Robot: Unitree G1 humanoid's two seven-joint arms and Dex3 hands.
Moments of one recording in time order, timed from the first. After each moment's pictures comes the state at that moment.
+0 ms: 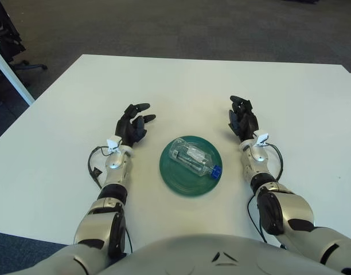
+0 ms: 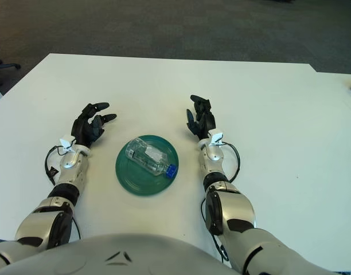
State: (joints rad) left arm -0.30 0.07 0.18 0.85 -0.18 -0.67 -0.20; right arm -0.52 0.00 -0.26 1.20 0.09 -0.84 0.16
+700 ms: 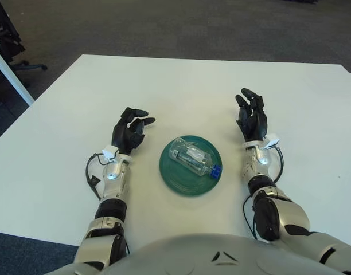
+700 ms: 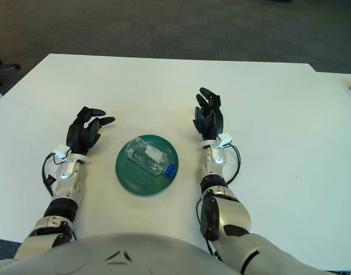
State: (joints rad) left arm -0.14 0.02 0.16 0.57 -0.18 -0.67 -0.20; right arm -0.44 0.07 -0.31 1.02 0.22 -0.93 0.31
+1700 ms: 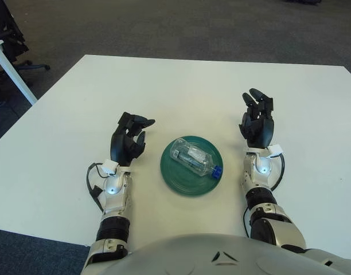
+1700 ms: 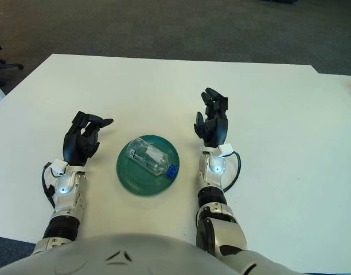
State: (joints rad) left arm 0.03 -0.06 0.14 0.36 -0.11 -0.72 -0.15; right arm -0.26 0.12 -0.25 0.70 0.15 -0.95 0.16
